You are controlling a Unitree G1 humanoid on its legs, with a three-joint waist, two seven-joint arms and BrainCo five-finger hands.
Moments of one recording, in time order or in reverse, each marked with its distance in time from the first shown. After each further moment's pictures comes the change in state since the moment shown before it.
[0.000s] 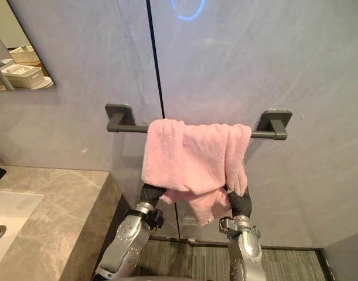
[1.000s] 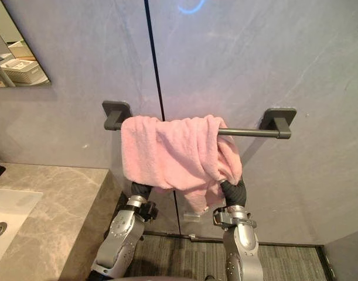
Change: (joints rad) left arm -0.022 0.009 0.050 -0.052 -0.004 -0.042 0.024; right arm -0.005 -0.002 0.074 -0.152 -0.025 0.001 0.025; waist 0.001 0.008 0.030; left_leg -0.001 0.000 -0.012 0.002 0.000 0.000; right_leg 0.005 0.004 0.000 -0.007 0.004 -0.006
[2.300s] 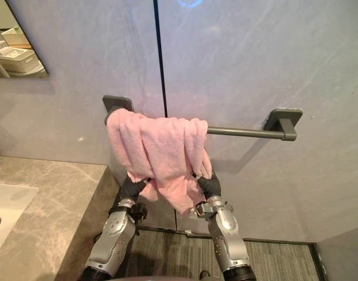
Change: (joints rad) left arm -0.030 0.040 0.089 0.157 -0.004 -0.002 0.085; right arm -0.195 -0.058 0.124 0.283 0.050 0.010 0.023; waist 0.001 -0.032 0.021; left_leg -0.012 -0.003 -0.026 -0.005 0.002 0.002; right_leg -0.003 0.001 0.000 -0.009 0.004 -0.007
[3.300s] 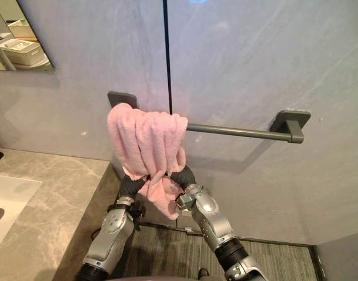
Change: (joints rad) left arm -0.025 0.053 -0.017 0.004 -0.001 -0.001 0.025; right arm -0.263 -0.085 0.268 0.193 0.112 0.031 0.024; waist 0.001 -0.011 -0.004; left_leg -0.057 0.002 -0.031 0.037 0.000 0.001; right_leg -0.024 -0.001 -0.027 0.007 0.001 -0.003
